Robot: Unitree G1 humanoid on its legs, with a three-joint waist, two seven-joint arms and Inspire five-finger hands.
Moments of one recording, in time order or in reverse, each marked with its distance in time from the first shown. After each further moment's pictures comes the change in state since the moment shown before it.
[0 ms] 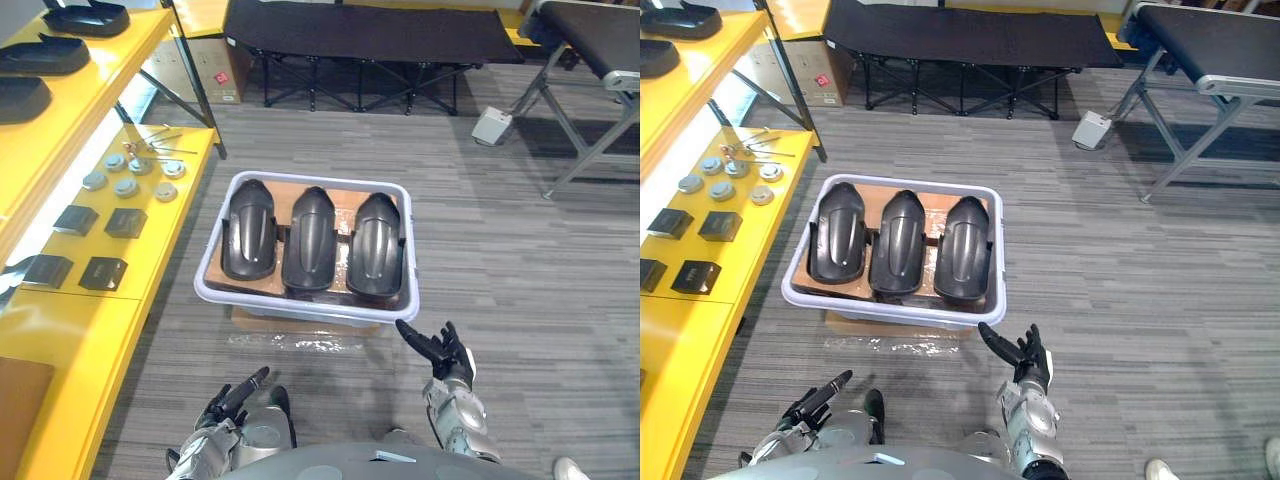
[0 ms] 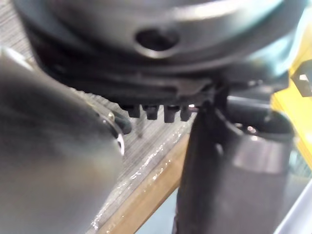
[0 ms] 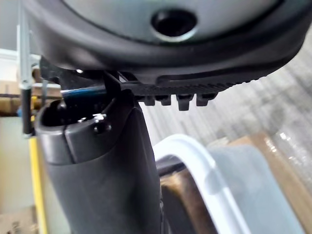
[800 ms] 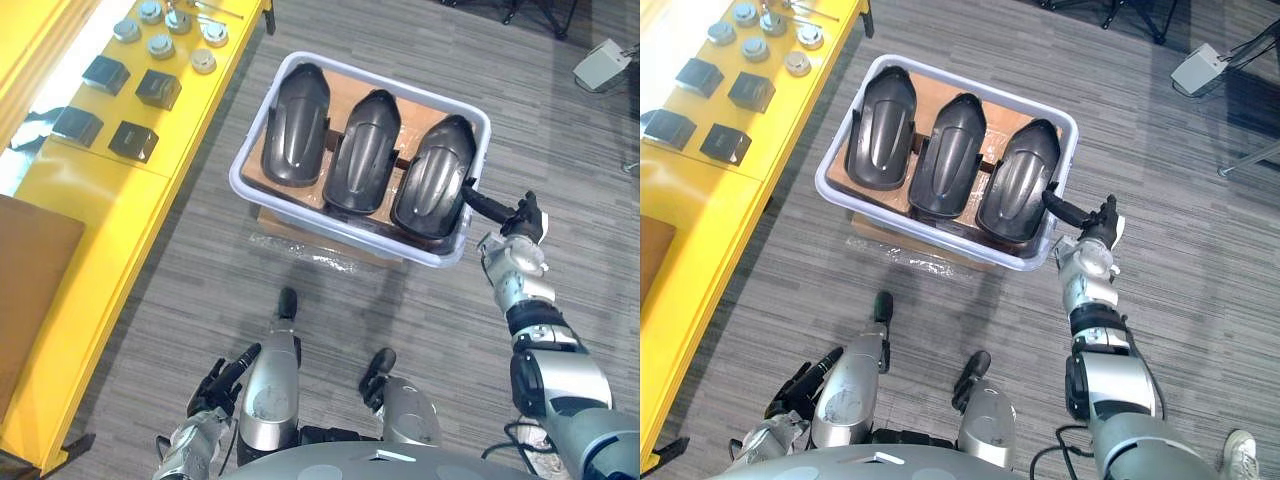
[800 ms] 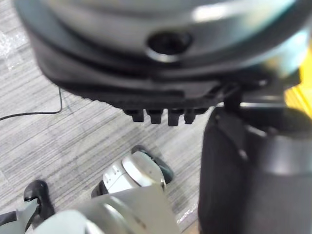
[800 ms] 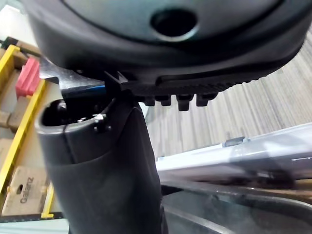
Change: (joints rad) left arm 0.001 0.052 0.008 -0.075 -0.025 -0.033 -0.113; right arm -0.750 -0.383 -0.105 0.278 0.061 0.248 -0.153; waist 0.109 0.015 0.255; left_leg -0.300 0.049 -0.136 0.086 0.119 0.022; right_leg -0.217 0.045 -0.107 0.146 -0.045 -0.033
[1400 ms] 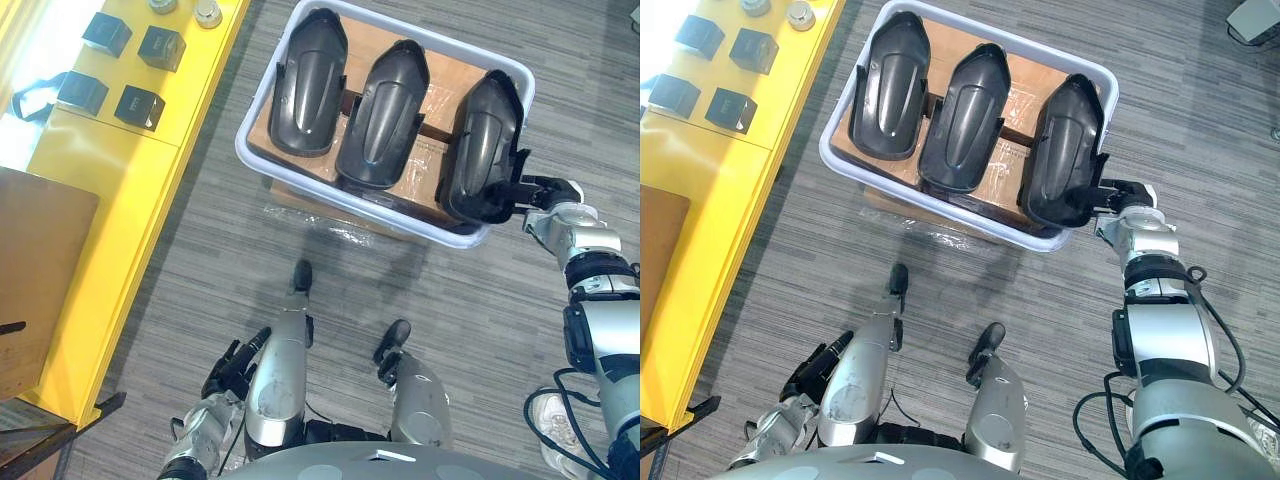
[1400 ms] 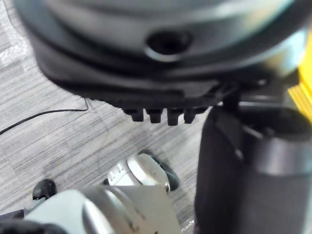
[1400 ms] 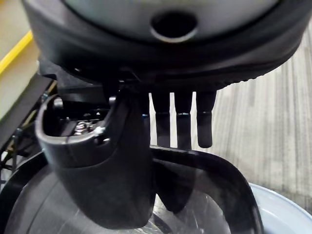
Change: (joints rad) left arm -0.060 -0.004 -0.129 0.020 -0.158 -0.039 -0.009; right arm -0.219 -0.258 0.187 0.224 -0.169 0.295 0.263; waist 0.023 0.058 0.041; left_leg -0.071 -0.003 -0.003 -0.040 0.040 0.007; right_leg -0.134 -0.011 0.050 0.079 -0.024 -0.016
